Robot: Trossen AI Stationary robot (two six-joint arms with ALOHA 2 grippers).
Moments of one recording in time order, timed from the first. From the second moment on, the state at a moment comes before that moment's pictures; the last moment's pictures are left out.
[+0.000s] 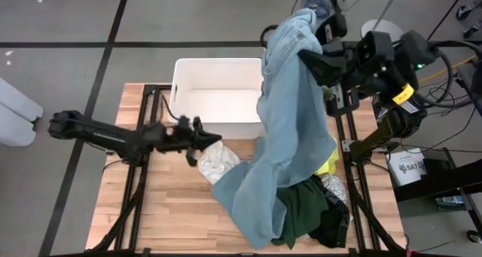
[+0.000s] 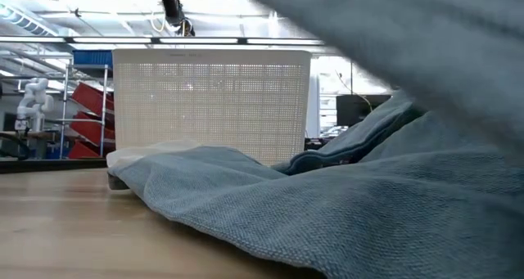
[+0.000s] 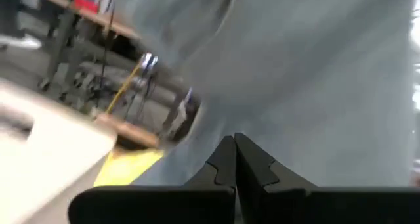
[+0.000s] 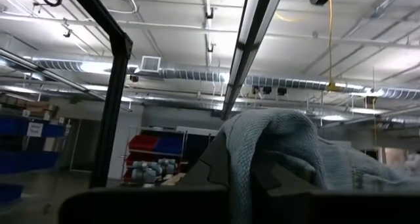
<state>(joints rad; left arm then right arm) -0.11 1.02 0.51 0.72 -0.15 -0.41 0.09 1.53 2.29 -0.17 0.02 -0.08</state>
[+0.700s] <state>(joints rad) 0.00 1.38 0.74 0.88 0.12 -0.36 0.22 1.53 2.29 -0.23 0.02 0.03</state>
